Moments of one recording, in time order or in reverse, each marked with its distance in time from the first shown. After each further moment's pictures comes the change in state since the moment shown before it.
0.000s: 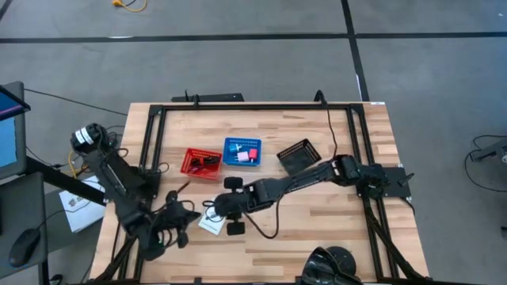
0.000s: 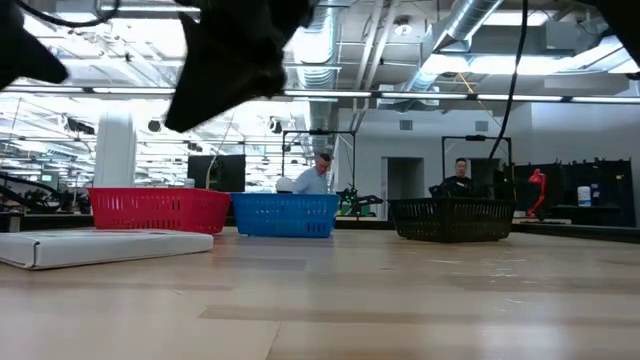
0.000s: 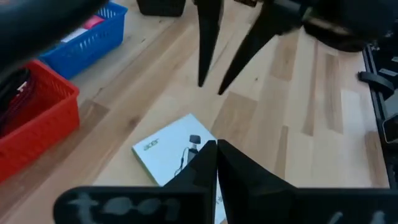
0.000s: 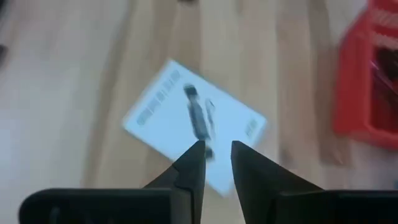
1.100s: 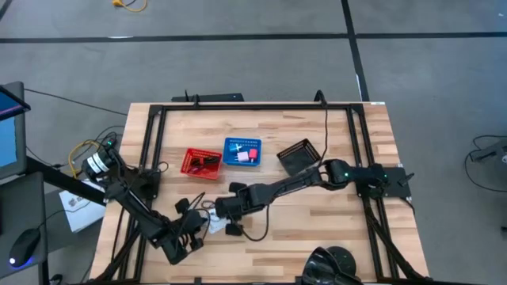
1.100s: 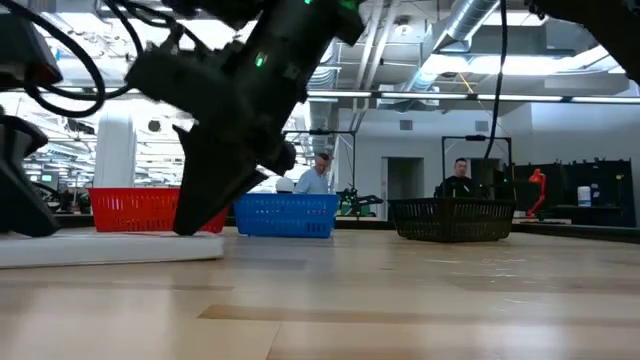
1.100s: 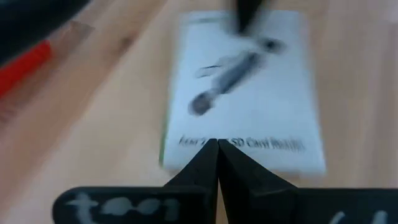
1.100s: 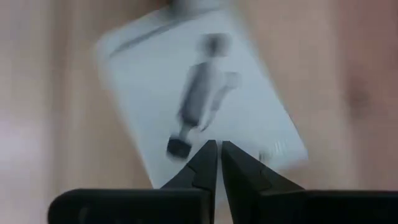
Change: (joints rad) left arm 0.111 0.374 0.001 0.100 0.222 0.016; right arm 0.003 0.139 0.002 -0.037 -0.082 0.202
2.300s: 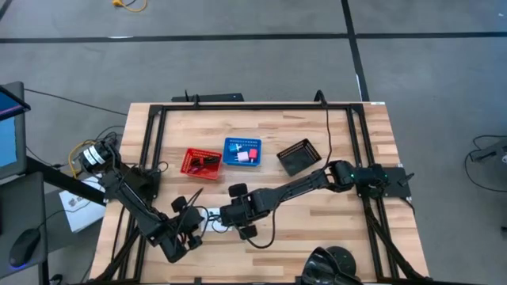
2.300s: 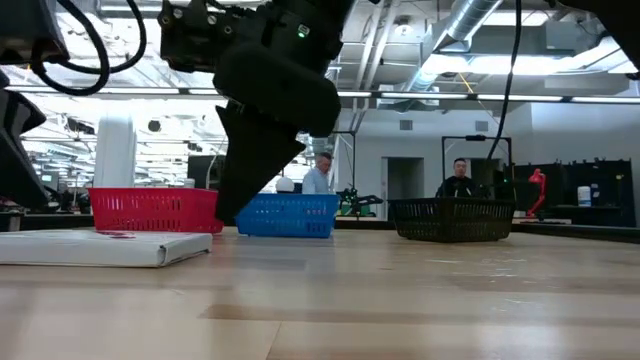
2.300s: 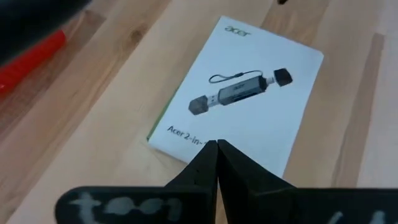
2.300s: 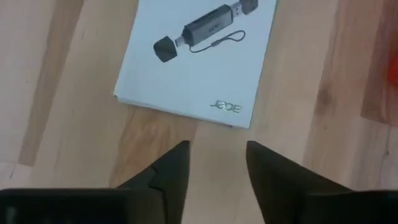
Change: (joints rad) left arm 0.006 -0.100 0.053 -0.124 0.064 -0.050; right arm 0.037 -0.055 -0.002 -0.142 0.130 -0.327
